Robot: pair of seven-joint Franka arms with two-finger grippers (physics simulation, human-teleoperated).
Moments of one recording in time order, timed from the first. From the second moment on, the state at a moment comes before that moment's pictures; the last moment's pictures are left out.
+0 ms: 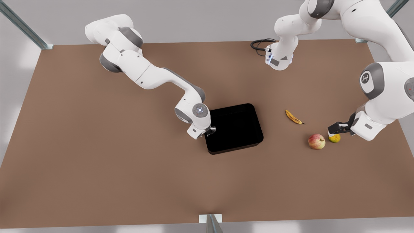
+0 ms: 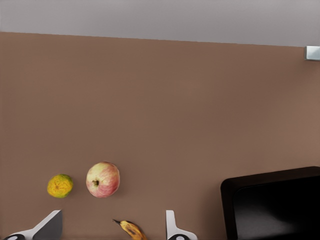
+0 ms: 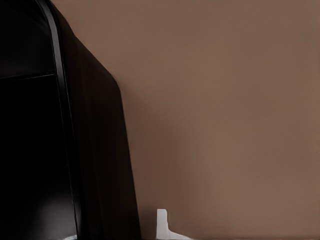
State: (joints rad) left arm 0.13 0.33 -0.15 -1.30 0.03 1.66 -0.05; right arm 0.38 0.94 0.50 -1.40 -0.50 2.27 0.98
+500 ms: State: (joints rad) left arm 0.13 0.33 -0.14 -1.30 0.03 1.66 -0.03; right arm 0.36 0.94 0.52 -1.39 -0.47 2.27 0.99
